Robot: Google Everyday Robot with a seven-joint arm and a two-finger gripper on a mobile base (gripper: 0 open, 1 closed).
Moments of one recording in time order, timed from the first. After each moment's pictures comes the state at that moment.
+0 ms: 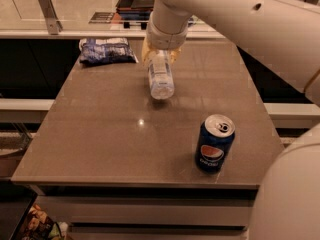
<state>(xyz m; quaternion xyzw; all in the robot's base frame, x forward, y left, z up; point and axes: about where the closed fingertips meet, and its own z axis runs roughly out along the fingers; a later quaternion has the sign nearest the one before) 0.675 -0.003 0.892 -0.08 0.97 0.07 0.21</state>
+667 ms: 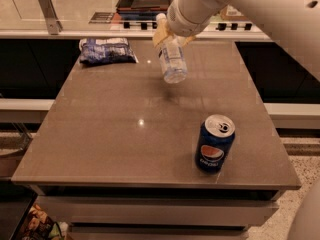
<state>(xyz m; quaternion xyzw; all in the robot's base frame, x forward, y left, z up) 0.699 -0.036 0.934 -0.13 0.94 0.12 0.30</state>
